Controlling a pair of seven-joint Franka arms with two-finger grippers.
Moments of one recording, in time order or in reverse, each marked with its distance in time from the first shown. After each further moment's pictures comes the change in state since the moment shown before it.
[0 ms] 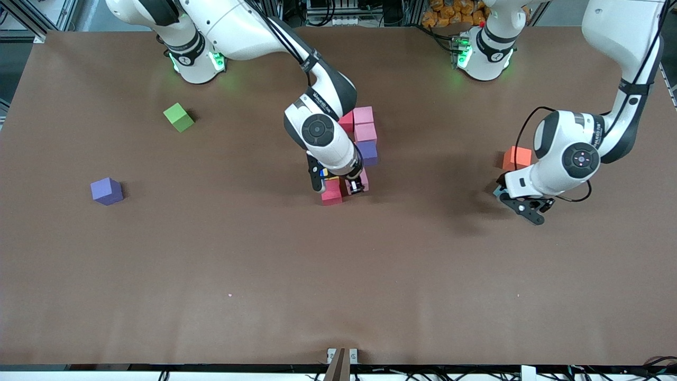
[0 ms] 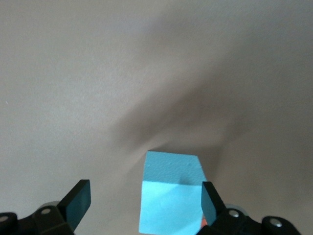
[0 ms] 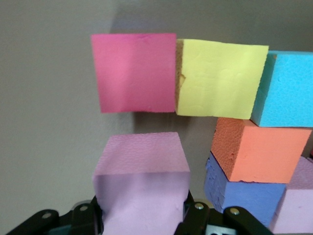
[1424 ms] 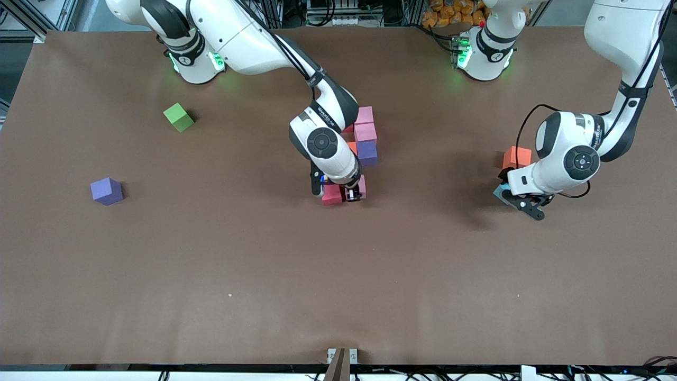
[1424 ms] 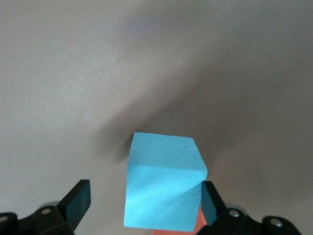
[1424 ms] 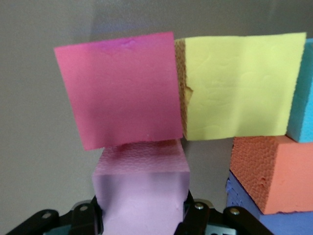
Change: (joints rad) left arm 0.024 0.012 -0.003 -0.047 0.000 0.002 0.002; right arm 0.011 0.085 -0.018 0.041 -0.009 0.037 0.081
